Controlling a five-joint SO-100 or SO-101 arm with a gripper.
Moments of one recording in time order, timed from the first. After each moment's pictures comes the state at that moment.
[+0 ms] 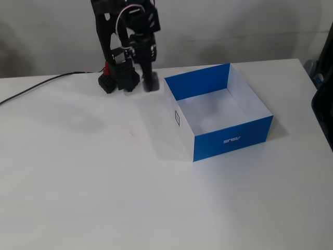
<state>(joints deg) 26.9 108.5 77.1 105.4 21.5</state>
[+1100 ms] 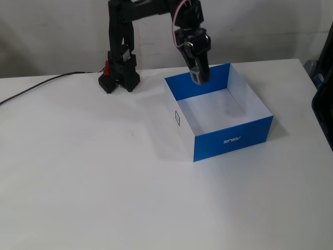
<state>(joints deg) 48.7 82.0 49.2 105.5 15.2</state>
